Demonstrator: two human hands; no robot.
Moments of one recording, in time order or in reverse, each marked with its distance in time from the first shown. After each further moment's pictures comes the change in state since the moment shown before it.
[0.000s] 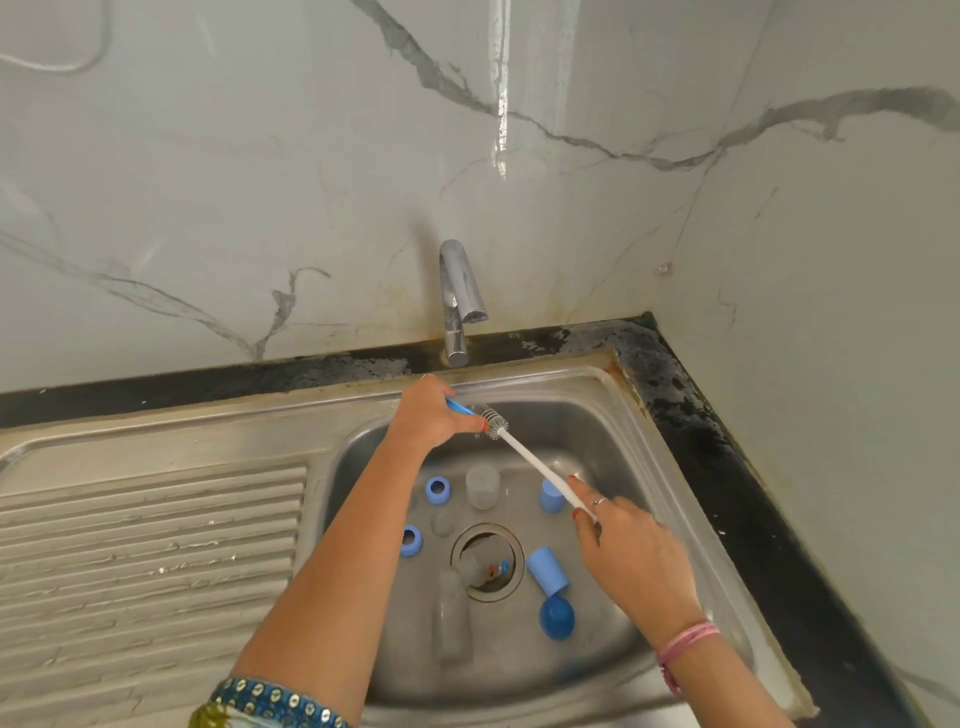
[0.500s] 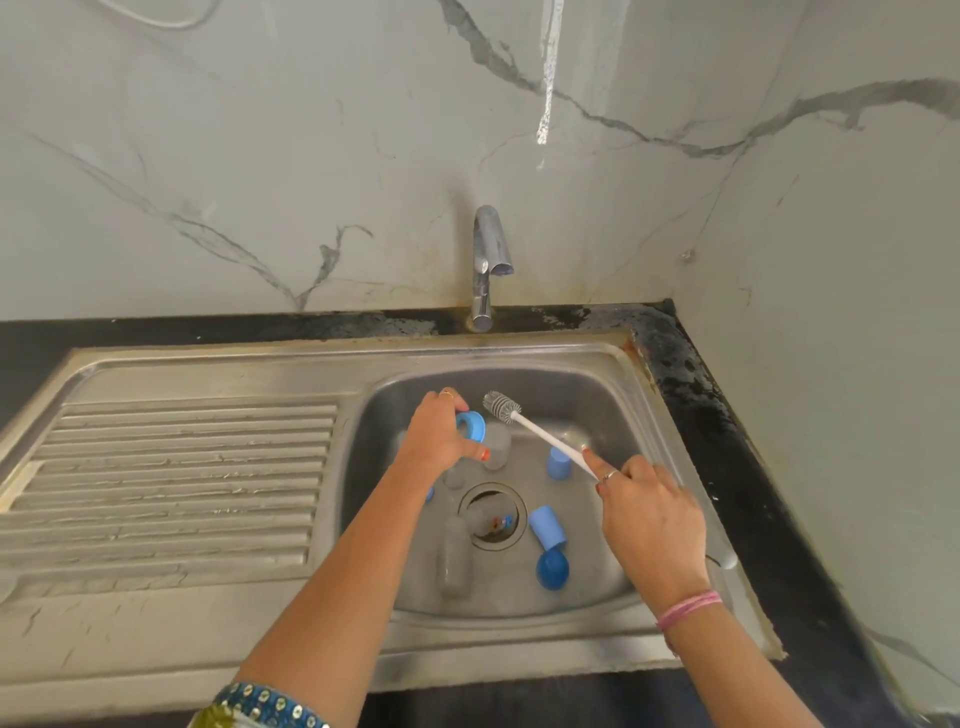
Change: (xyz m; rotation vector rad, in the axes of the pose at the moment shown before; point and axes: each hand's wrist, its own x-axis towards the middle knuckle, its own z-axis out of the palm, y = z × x) left_hand -0.085 -0.035 0.026 0.046 0.030 0.022; right_hand -0.028 0.019 0.007 -0.435 0.207 -0.145
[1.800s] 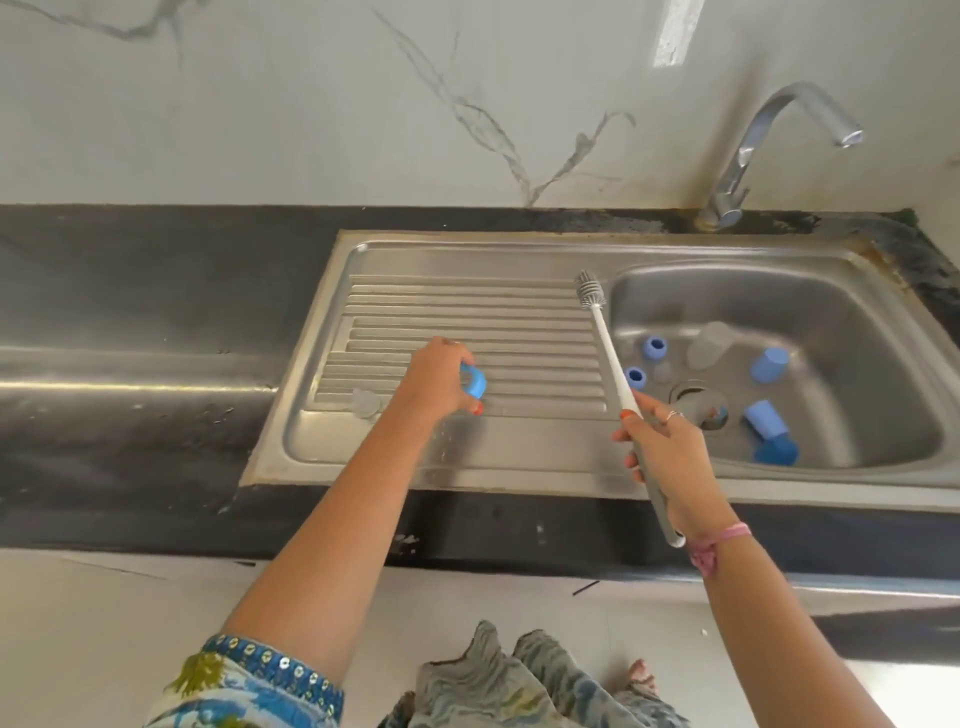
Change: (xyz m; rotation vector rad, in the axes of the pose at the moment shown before) left_hand -0.161 -0.275 -0.204 0.143 -0.020 -0.020; right_hand -0.114 -0.312 -0.026 1.472 -0.216 0.426
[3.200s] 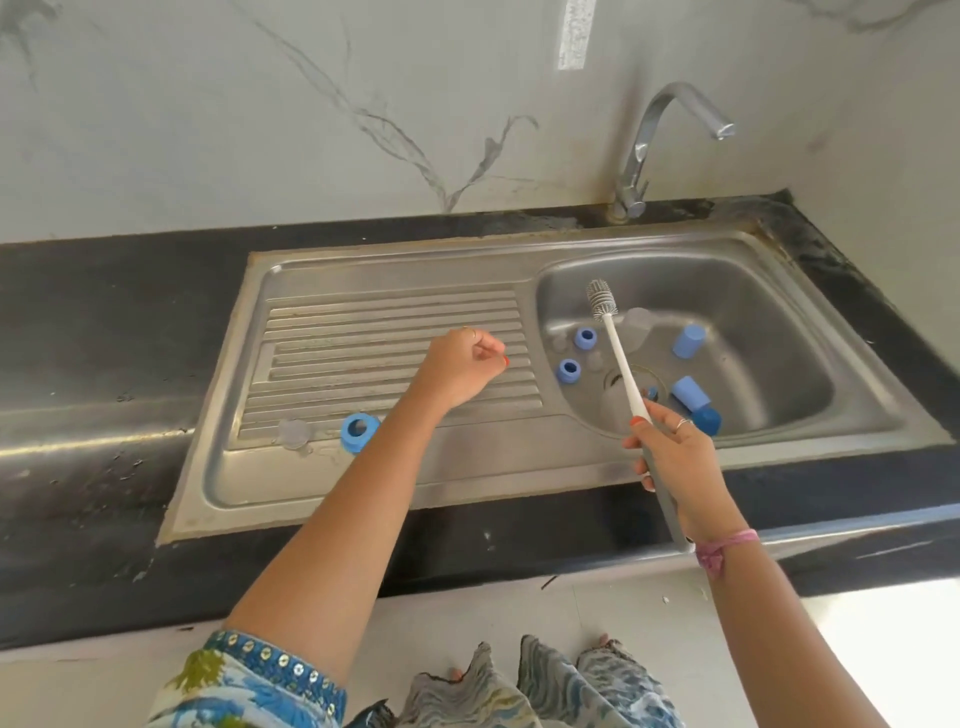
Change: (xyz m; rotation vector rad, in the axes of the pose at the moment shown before) left_hand 0.029 0.081 0.032 -0.359 -0.036 0.133; right_hand -0.006 0.016 -0.068 0.041 0.159 0.085
